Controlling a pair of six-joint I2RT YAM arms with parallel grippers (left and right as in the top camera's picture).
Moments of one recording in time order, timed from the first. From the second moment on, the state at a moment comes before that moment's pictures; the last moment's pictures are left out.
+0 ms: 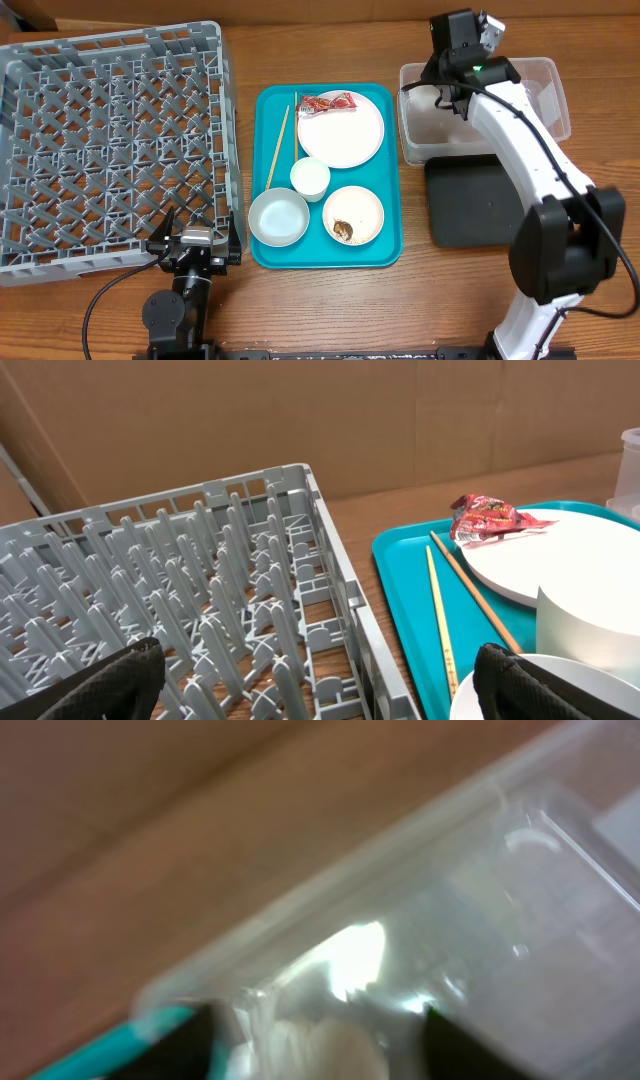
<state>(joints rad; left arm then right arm) 0.08 0.02 0.01 -0.07 0.11 0.16 0.22 1.97 1.69 -0.69 0.37 0.69</state>
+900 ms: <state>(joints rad) 0.08 0.02 0.01 -0.07 0.11 0.16 0.45 2.28 1.75 -0.29 -0.09 0.63</state>
